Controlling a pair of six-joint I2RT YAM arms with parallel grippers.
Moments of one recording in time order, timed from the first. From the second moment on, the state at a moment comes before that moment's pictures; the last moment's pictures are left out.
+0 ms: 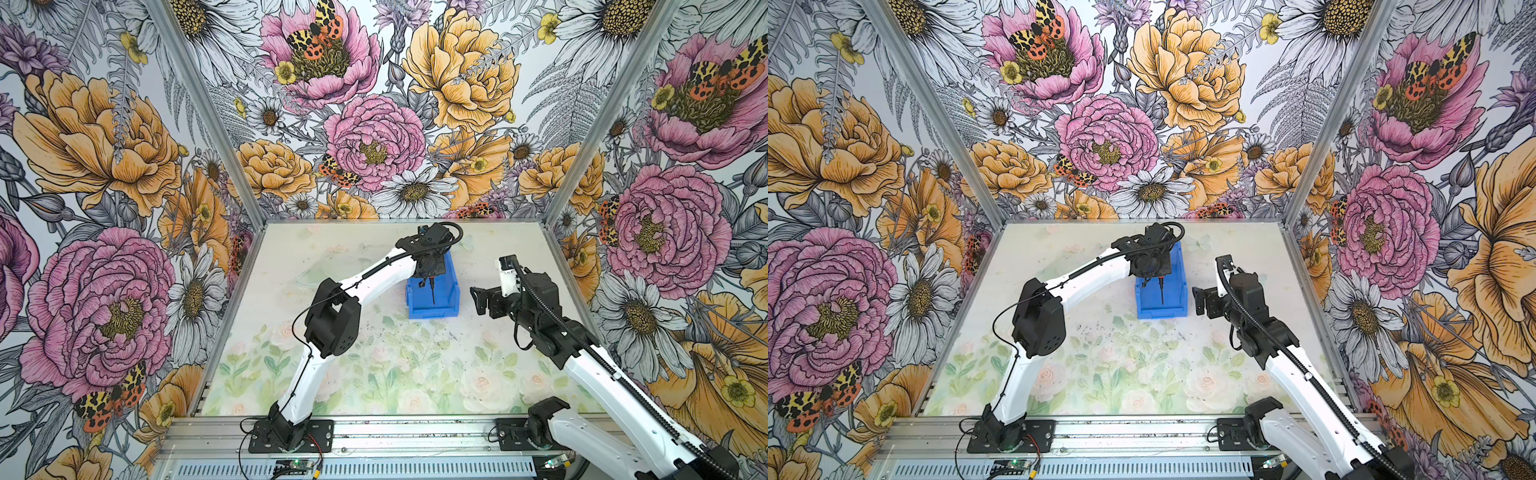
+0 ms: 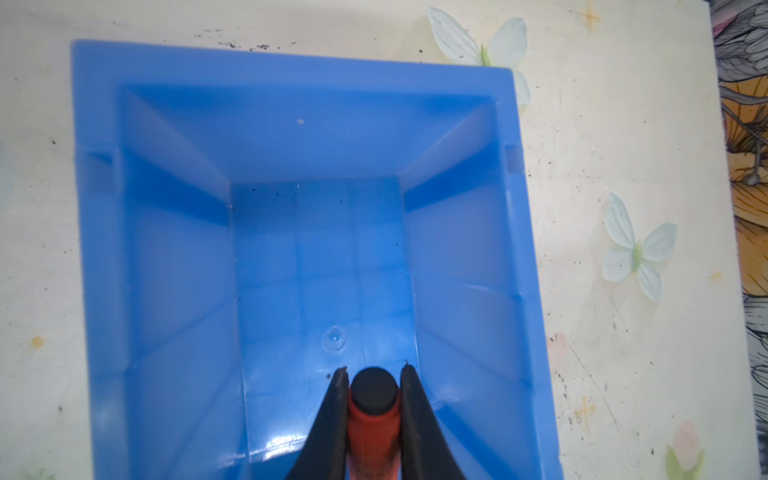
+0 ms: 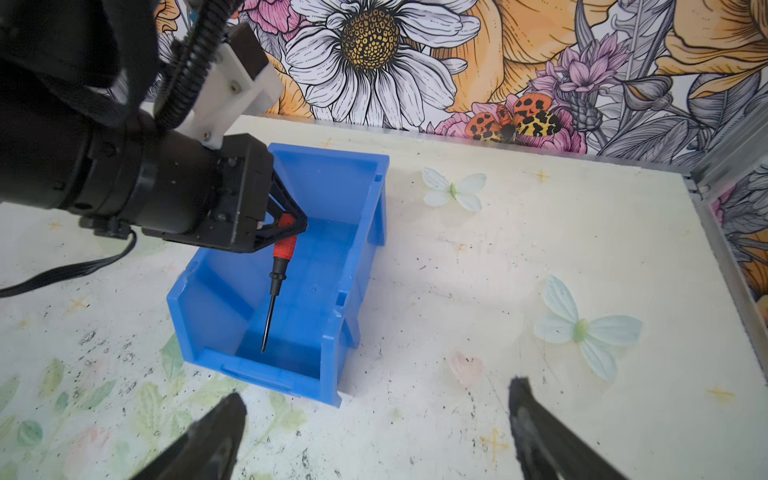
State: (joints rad) left arm -0.76 2.27 2.09 -0.80 -0.19 -0.73; right arm 0.34 0.89 0.73 -0.37 0.00 0.07
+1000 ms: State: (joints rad) left arm -0.76 2.45 2.12 -0.80 -0.26 -0.74; right arm 0.33 0.88 0.73 -0.39 0.00 0.09
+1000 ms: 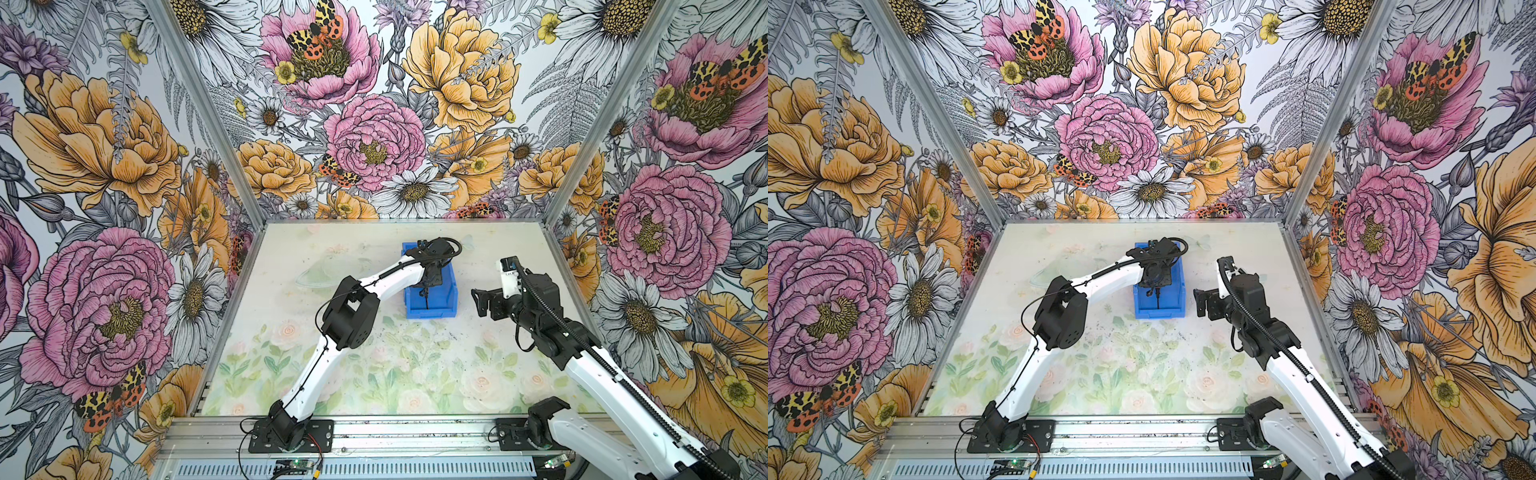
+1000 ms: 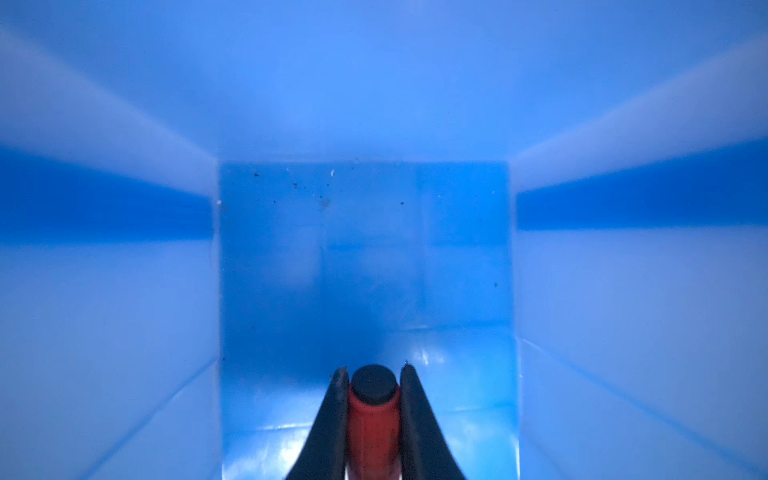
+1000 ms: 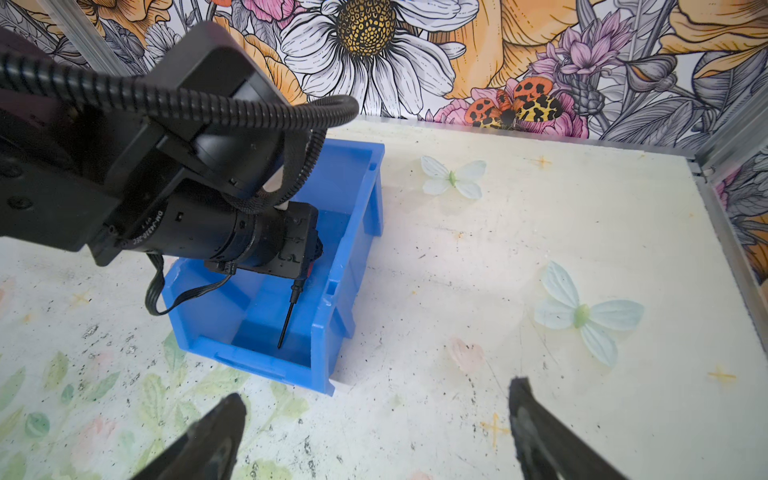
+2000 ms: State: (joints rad) left arm -0.84 2.39 2.14 -0.80 -0.33 -0.61; right arm 0.32 0.82 0.74 -0.42 0.10 0.09
